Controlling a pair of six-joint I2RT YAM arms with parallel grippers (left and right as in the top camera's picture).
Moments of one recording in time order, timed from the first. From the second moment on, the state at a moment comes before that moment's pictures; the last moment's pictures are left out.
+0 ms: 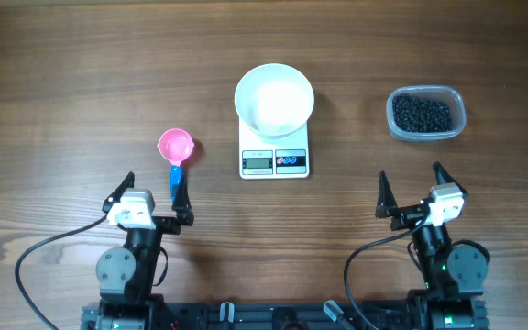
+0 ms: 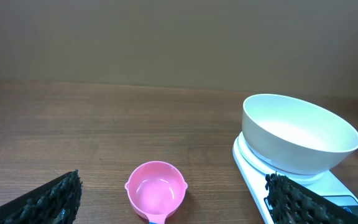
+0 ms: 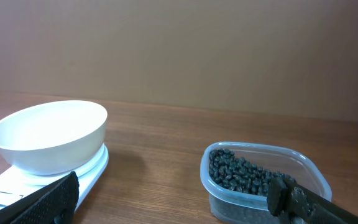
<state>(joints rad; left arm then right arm) -0.05 0.01 0.01 -0.07 0.04 -0.09 0.01 0.02 0.01 0.01 -0.15 -0.03</state>
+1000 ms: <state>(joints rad) -0.05 0.01 0.07 0.21 0.48 -0.62 0.01 0.02 0.01 0.01 -0.15 -0.03</state>
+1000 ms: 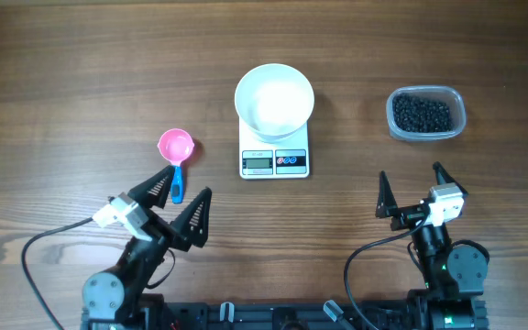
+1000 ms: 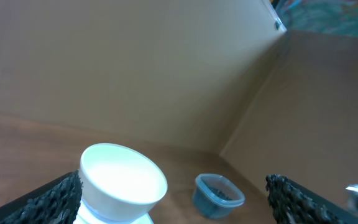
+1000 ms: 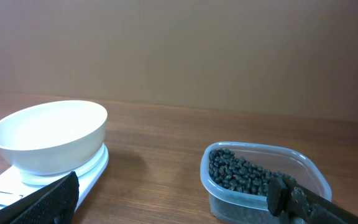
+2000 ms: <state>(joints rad) -0.05 0.65 1.05 -0.85 0.44 -0.46 0.01 0.02 0.01 0.01 -0.15 -0.03</state>
